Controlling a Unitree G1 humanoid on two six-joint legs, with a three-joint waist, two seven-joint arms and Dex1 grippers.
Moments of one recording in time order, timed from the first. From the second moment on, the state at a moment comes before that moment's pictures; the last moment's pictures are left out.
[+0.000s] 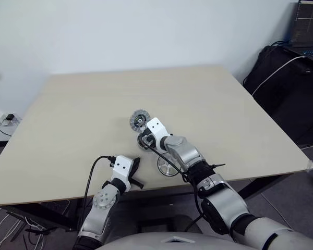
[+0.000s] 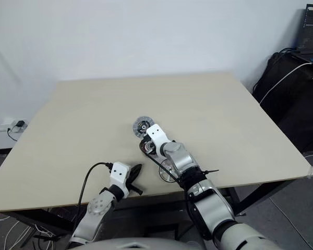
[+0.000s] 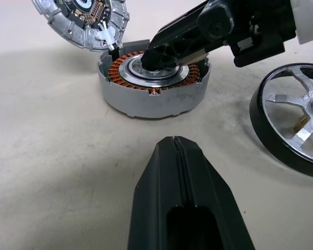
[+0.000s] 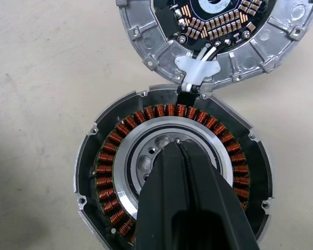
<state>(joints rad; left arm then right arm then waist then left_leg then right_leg) 0.18 0.10 -0.21 0.12 -0.02 -0.07 -0.33 -0.61 0.01 0.27 0.62 -0.07 0.51 0.36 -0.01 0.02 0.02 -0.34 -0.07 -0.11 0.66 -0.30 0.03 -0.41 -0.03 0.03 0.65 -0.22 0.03</state>
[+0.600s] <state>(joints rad) 0.18 0.11 -0.22 0.11 -0.02 -0.05 -0.36 -0.15 -0.24 0.05 -0.14 0.07 0.67 0.41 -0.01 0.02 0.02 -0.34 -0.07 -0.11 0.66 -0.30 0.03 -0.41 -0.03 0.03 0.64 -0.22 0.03</state>
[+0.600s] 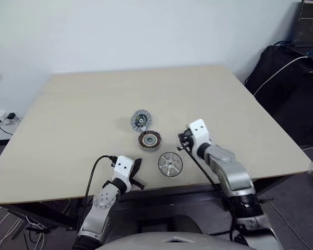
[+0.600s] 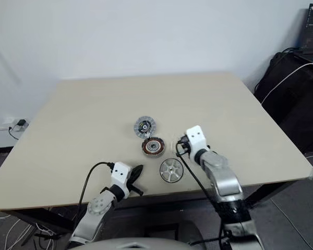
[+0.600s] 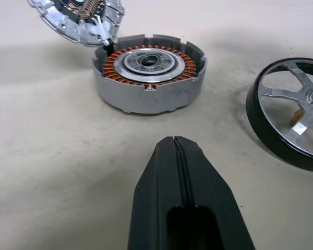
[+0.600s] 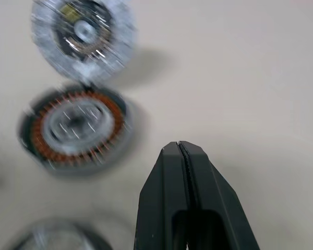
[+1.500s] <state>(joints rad) 0.19 0.10 -0.21 0.11 -0.02 -0.03 -0.35 -0.52 -0.01 0.29 0.37 -0.03 0.60 0.30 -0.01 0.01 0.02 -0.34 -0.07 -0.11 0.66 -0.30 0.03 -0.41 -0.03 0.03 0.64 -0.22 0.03</state>
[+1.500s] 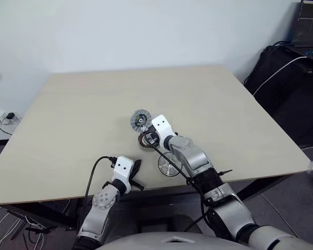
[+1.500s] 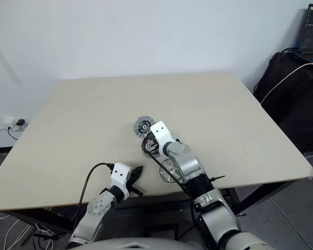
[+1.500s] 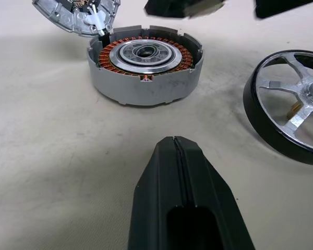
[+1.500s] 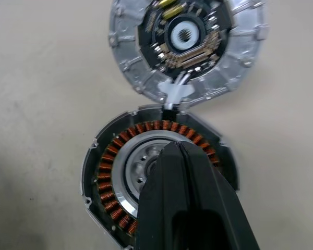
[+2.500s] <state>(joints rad) 0.19 0.10 -0.21 0.11 -0.02 -0.03 -0.35 -0.54 -0.02 0.26 0.49 -0.04 0.55 0.34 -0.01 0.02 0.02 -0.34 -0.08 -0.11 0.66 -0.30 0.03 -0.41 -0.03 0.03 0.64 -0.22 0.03</state>
